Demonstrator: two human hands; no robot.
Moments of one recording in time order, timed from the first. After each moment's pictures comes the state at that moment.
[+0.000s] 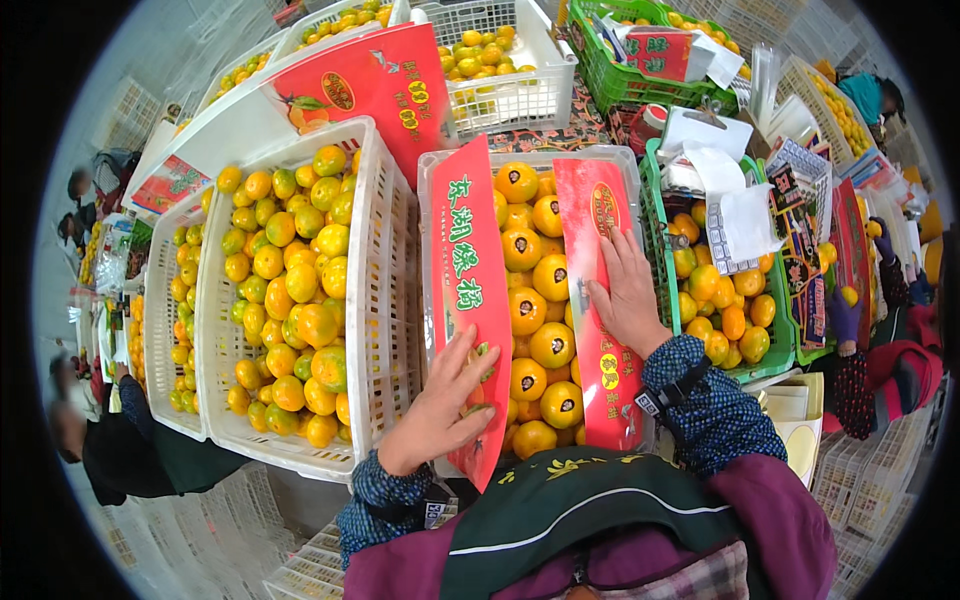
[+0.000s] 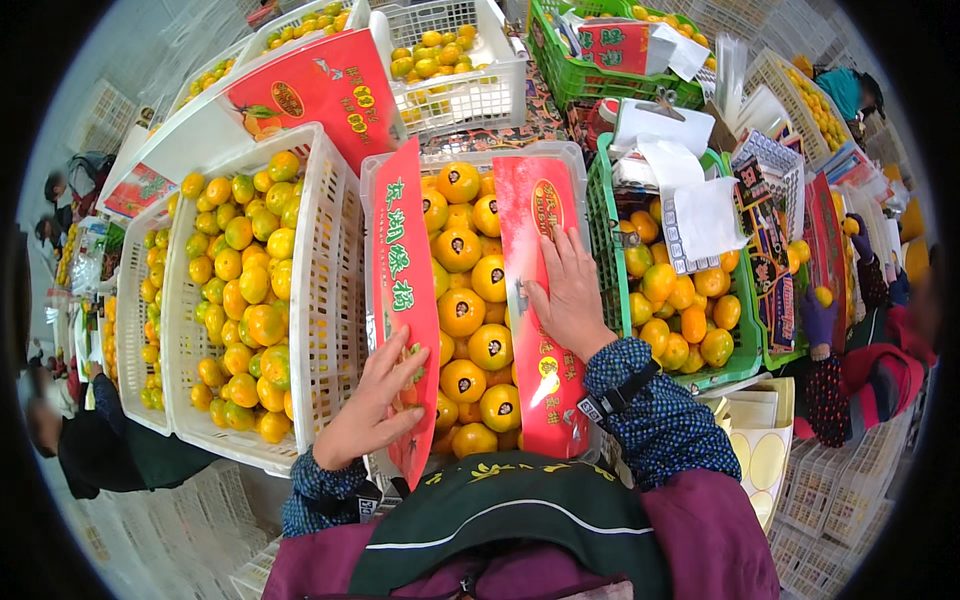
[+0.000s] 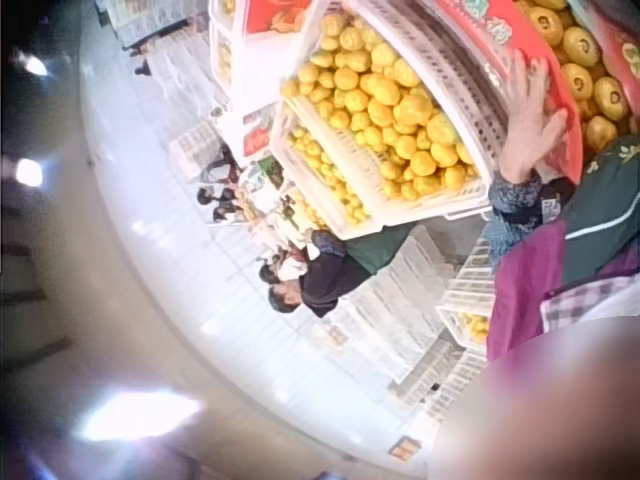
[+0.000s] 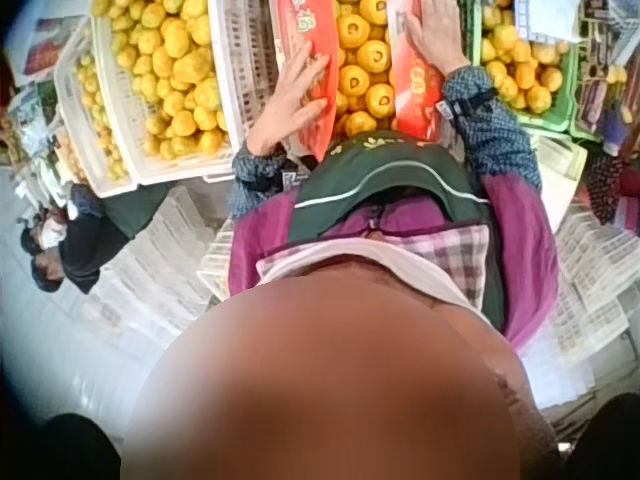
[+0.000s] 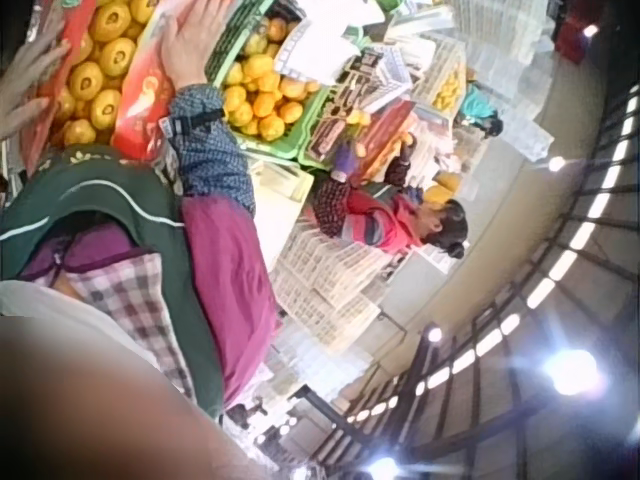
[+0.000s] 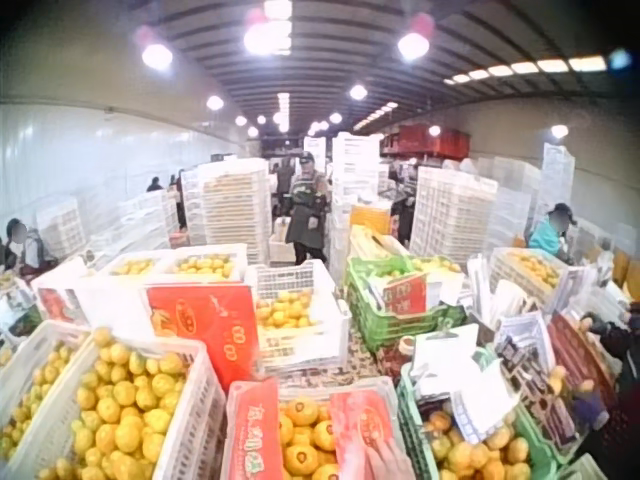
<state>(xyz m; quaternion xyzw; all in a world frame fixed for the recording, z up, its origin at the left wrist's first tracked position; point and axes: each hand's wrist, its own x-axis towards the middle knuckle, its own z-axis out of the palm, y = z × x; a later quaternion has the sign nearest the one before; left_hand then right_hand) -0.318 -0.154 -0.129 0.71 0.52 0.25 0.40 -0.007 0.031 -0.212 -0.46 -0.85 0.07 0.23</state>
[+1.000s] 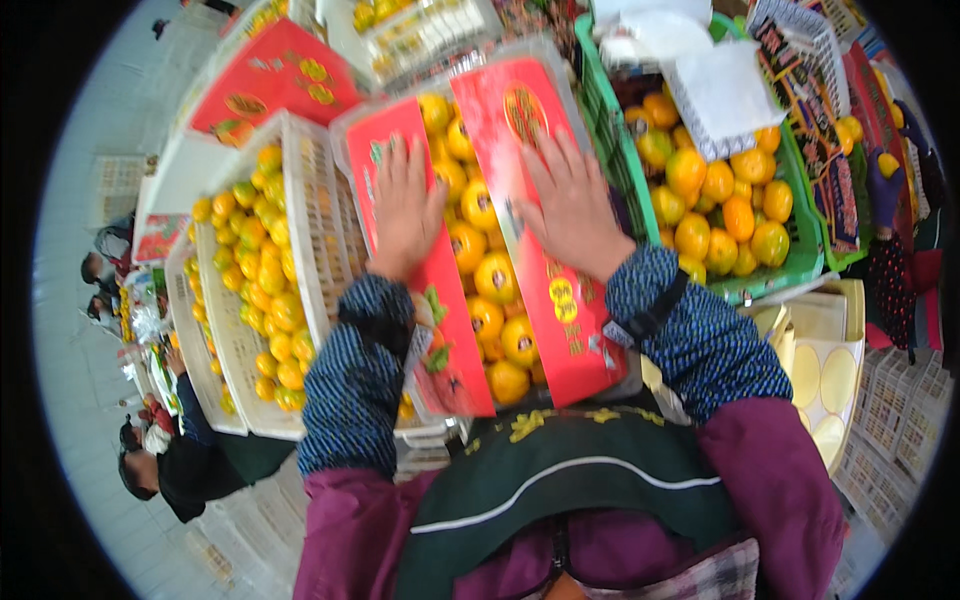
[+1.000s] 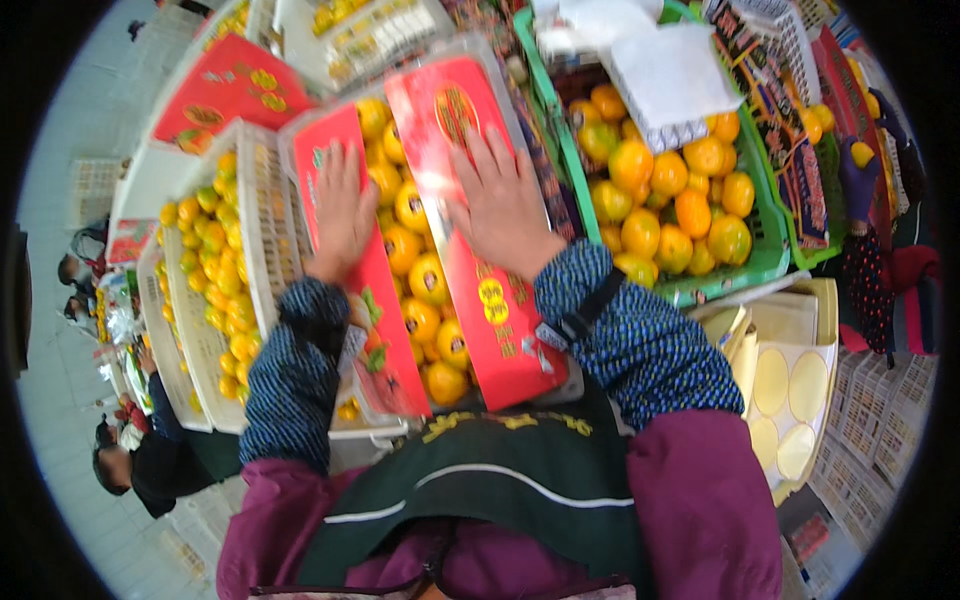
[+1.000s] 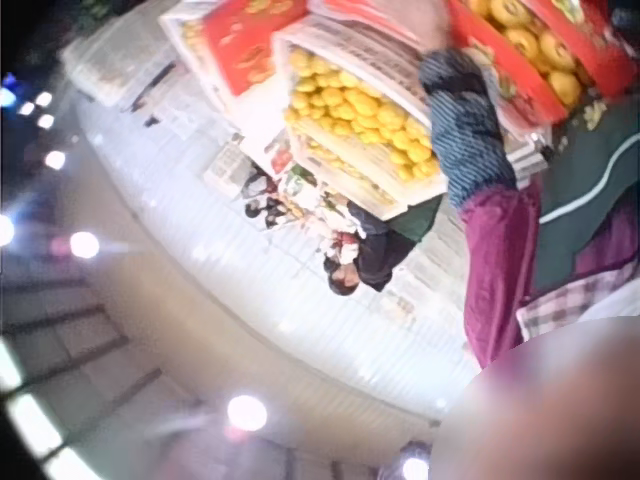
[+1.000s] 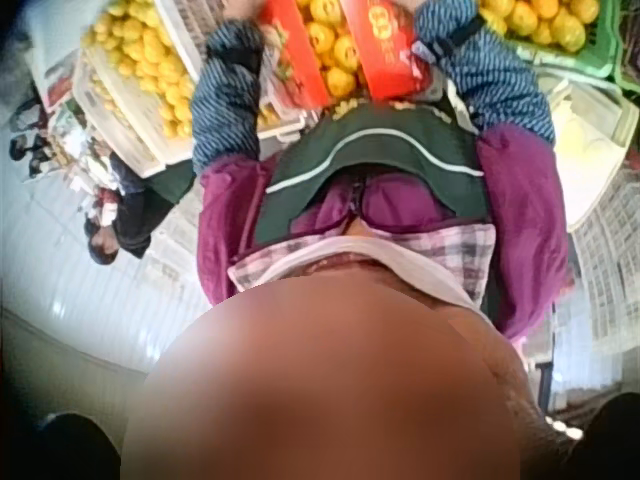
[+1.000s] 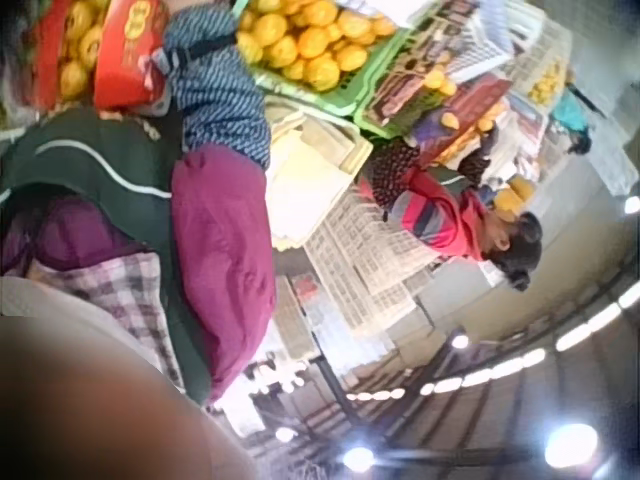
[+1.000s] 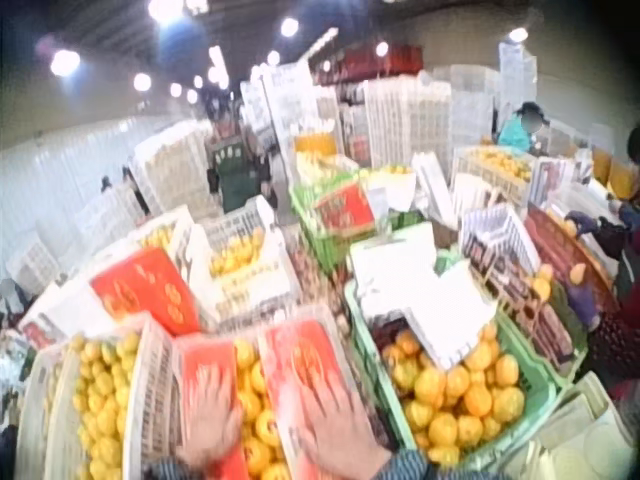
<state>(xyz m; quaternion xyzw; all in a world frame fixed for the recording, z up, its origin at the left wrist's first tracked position) -0.285 0.040 -0.220 0.79 0.59 0.15 -0.02 -0.004 0.029 -0.225 -0.49 -0.83 0.06 0.25</state>
